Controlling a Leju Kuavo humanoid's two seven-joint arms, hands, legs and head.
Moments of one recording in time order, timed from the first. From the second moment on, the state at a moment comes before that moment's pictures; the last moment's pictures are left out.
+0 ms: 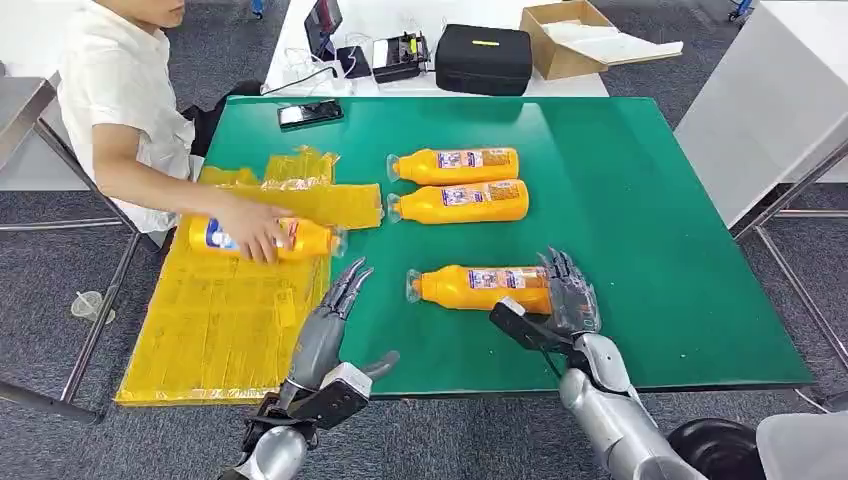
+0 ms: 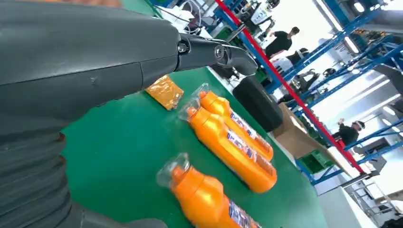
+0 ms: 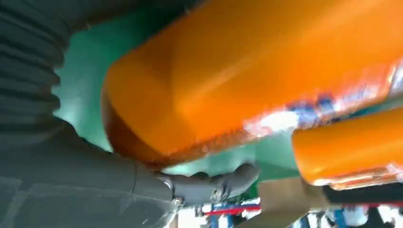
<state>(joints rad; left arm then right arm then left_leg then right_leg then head) -0.16 -0.14 -0.57 -1.25 -0.49 0.33 -0.41 -0.35 -0.14 0.28 -0.73 1.05 -0.31 -0.18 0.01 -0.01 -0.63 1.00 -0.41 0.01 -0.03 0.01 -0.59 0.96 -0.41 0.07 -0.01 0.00</state>
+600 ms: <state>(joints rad) -0.18 -0.14 -0.58 -1.22 -0.48 0.34 -0.42 -0.43 -0.15 0.28 -0.62 1.02 -0.27 -0.19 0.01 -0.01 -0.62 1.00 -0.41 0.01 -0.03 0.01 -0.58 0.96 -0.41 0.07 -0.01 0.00</state>
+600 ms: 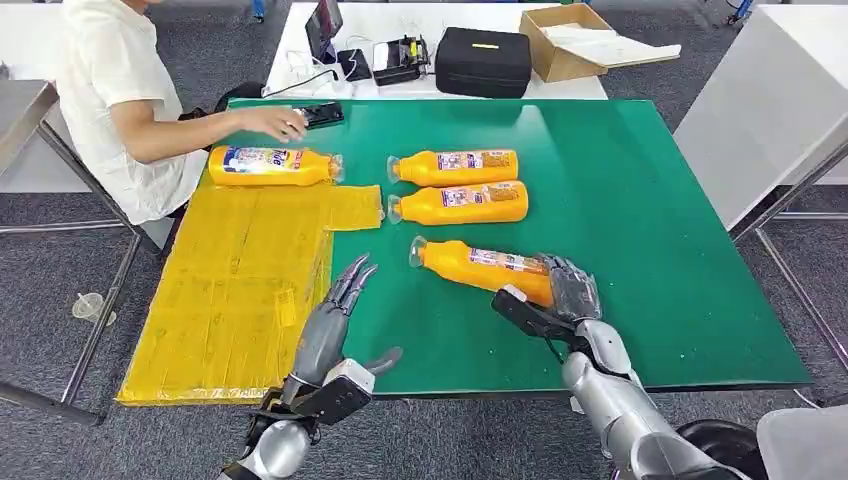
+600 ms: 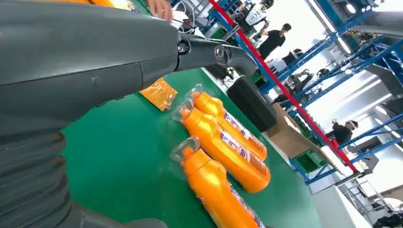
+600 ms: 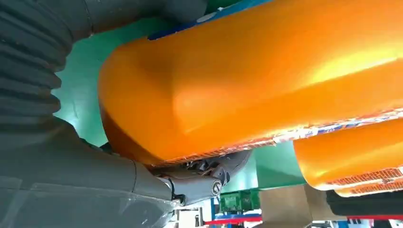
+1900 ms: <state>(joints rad) -0.14 -0.21 -0.56 -1.22 0.44 0.15 -0.40 -0.14 0.05 0.34 -1.05 0.36 -0.23 -0.64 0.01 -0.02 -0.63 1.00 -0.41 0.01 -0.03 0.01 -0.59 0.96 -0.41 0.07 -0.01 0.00</state>
